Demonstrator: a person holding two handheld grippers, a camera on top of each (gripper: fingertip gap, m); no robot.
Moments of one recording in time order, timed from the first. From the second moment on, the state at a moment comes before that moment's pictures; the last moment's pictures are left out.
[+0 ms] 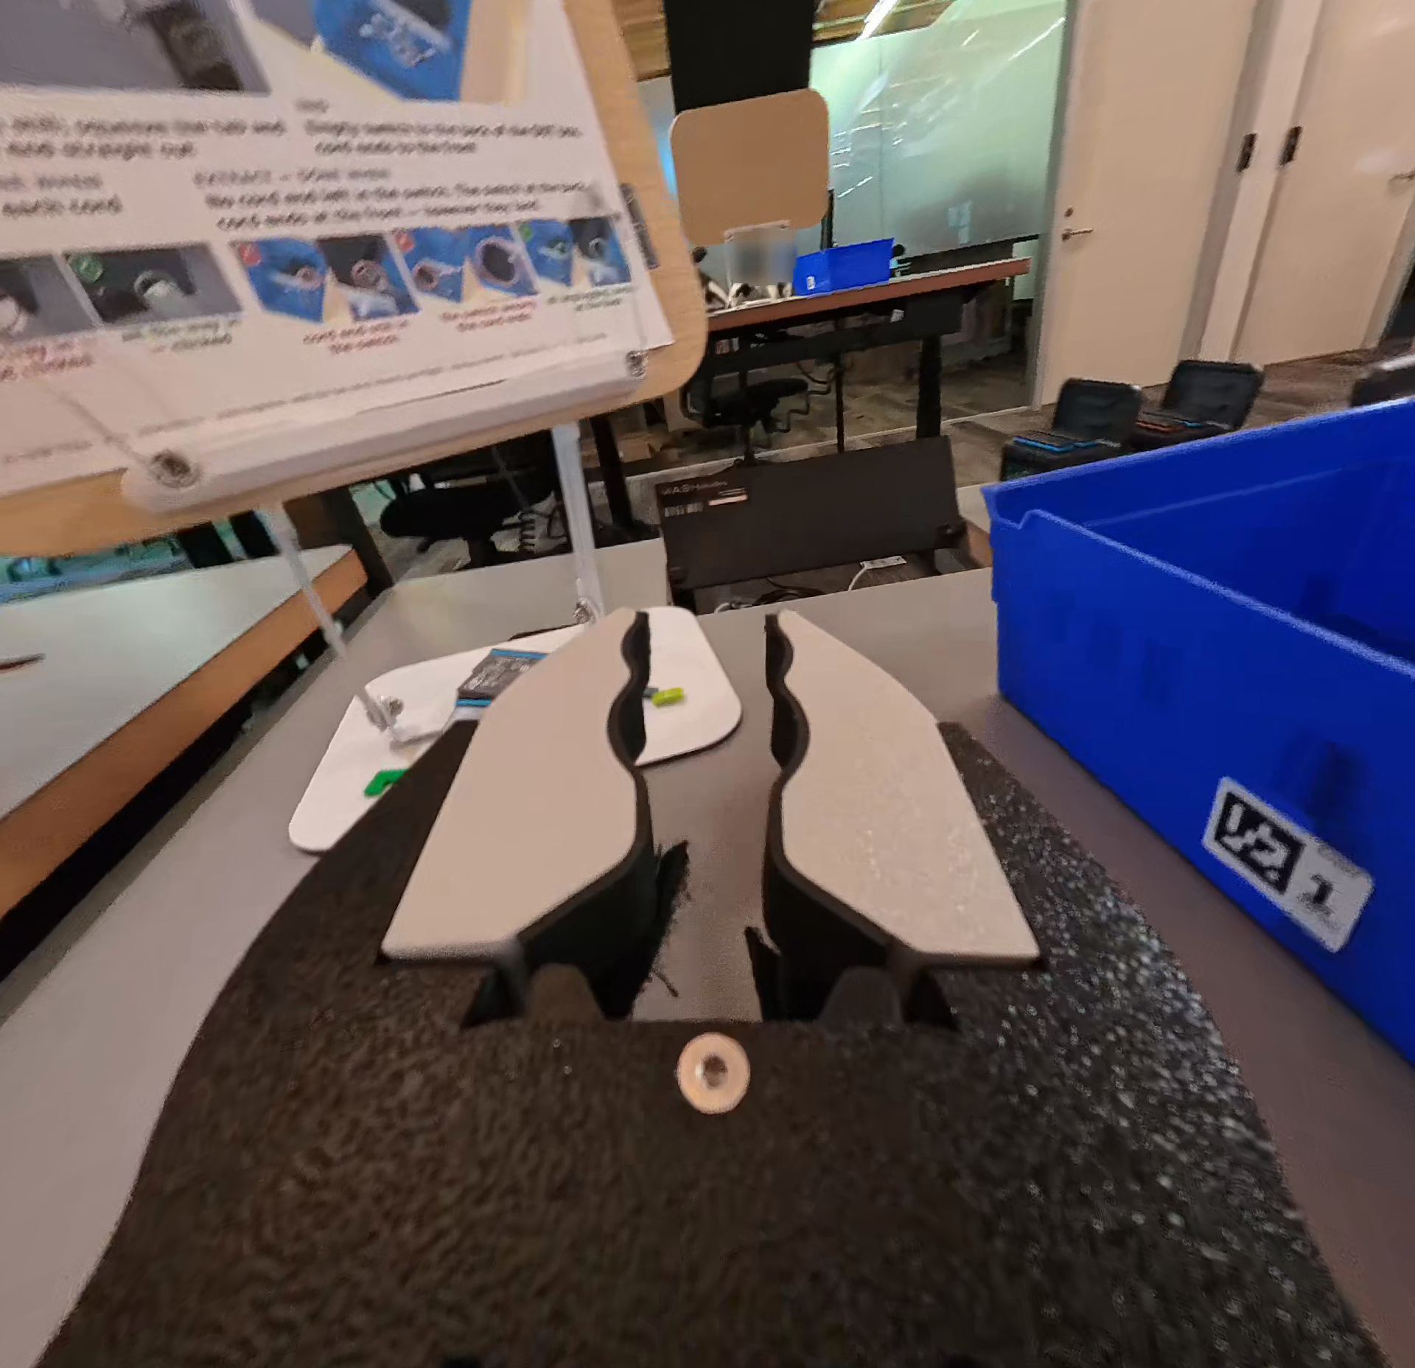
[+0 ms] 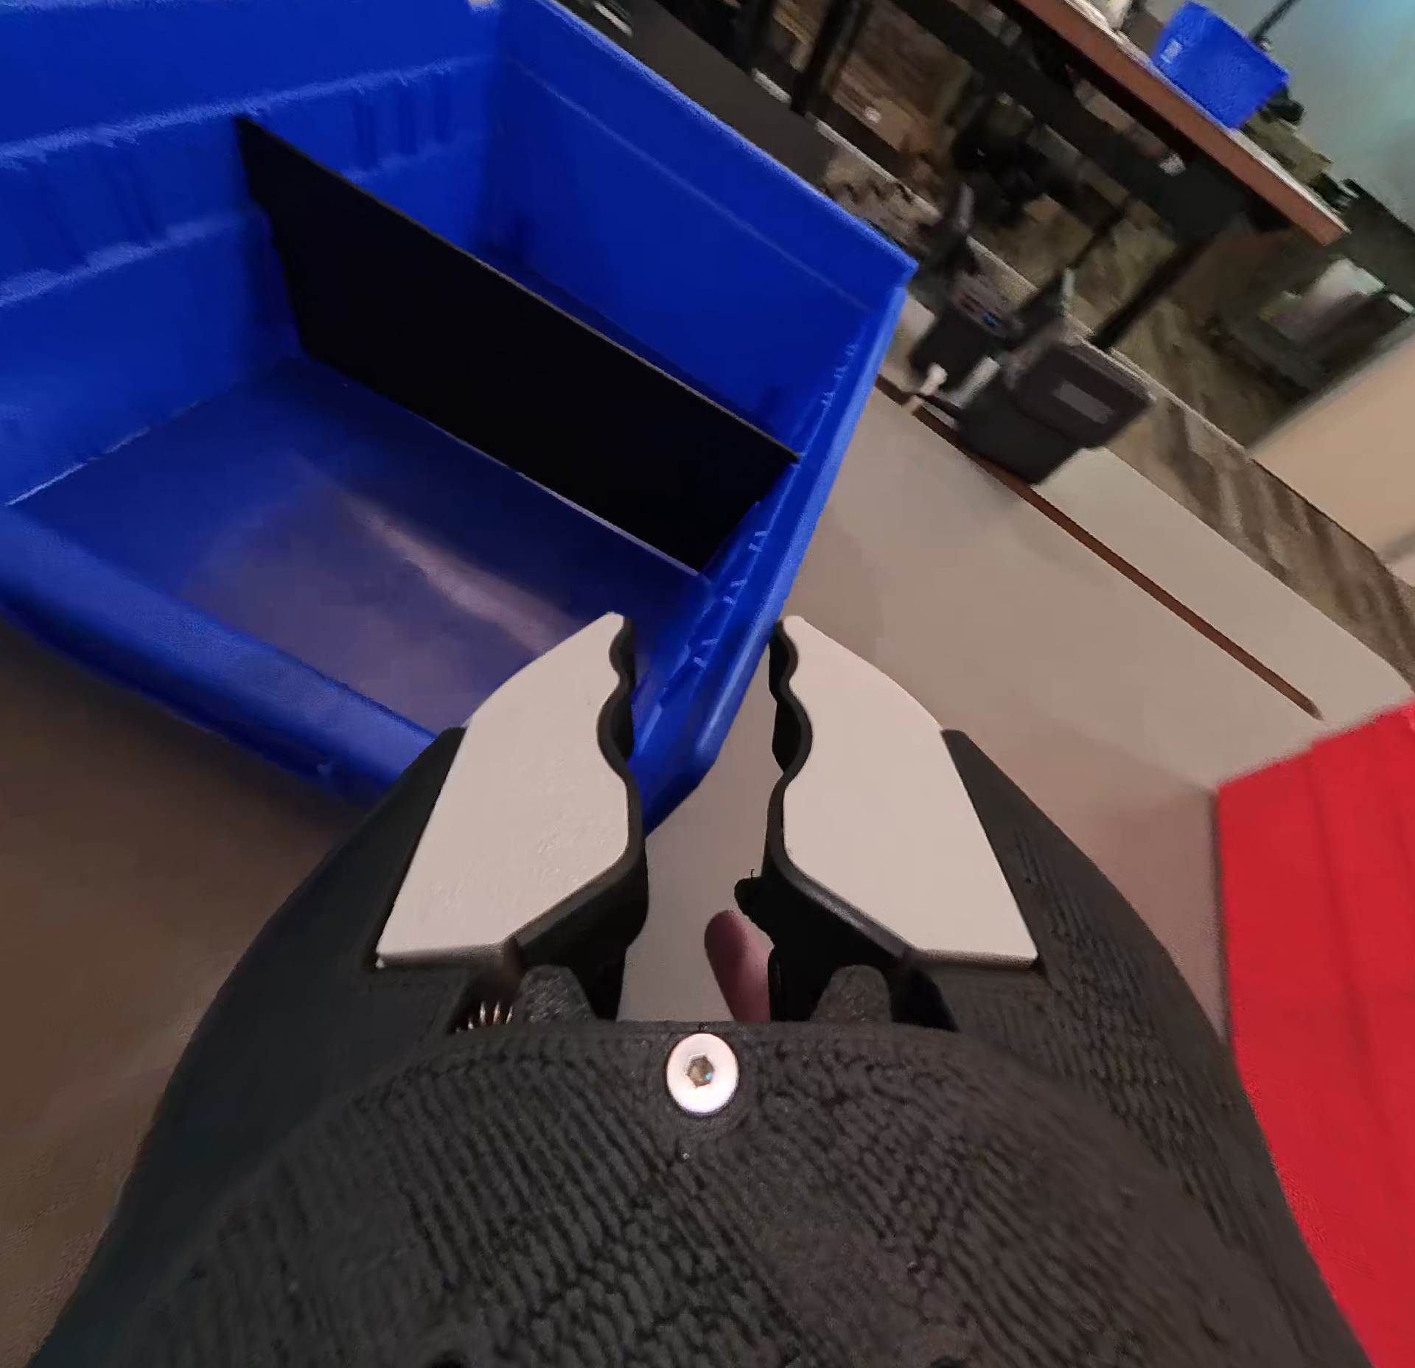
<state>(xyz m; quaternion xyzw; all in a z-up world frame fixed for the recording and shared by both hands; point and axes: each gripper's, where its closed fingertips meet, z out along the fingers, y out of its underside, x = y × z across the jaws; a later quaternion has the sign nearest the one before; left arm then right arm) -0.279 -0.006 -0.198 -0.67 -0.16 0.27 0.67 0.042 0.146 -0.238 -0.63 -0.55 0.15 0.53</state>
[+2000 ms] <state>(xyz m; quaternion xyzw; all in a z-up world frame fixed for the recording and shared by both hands) -0.294 -0.021 -0.195 -0.65 -0.23 0.29 0.66 0.325 0.403 -0.250 -0.86 -0.34 0.06 0.39</state>
